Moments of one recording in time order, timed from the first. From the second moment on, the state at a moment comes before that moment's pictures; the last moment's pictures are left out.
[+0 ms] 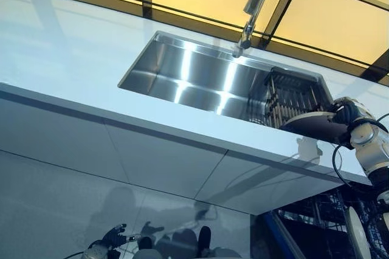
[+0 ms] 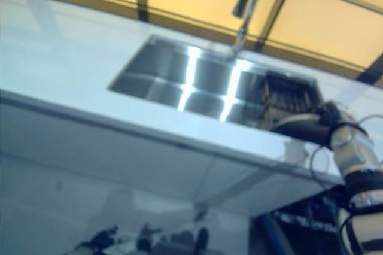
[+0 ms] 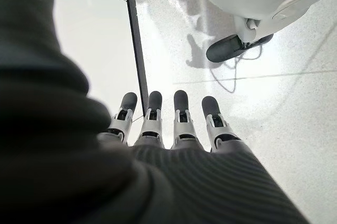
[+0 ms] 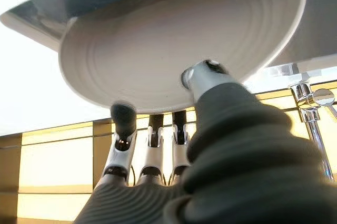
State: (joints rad) left arm 0.07 0.44 -0.25 0.97 -0.05 -0.03 -0.08; right arm -0.54 -0.92 0.21 0.63 -0.30 0.20 0.01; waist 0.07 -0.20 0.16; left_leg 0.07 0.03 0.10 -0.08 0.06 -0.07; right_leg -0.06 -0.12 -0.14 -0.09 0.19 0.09
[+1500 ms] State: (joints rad) left arm 0.08 0.43 -0.25 0.99 -0.05 -0.07 -0.08; right arm -0.54 -0.86 0.06 0.52 0.15 0.13 -0.41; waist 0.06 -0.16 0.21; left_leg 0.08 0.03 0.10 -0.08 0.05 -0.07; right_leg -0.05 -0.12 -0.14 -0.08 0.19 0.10
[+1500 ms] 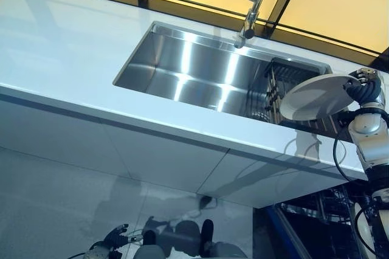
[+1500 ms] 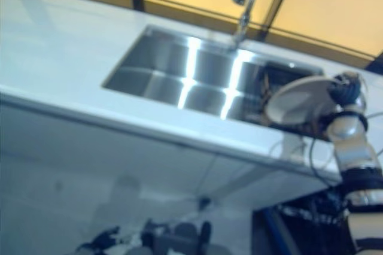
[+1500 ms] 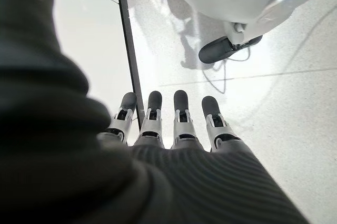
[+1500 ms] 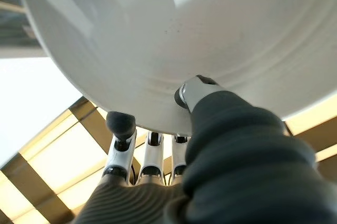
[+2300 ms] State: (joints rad) left arm 0.09 0.41 -0.26 1.02 -0.06 -0.08 -0.05; right arm -0.52 -0.81 -0.05 0.53 0.63 0.11 -0.35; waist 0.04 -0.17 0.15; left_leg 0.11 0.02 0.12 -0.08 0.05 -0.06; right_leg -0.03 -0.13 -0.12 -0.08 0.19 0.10
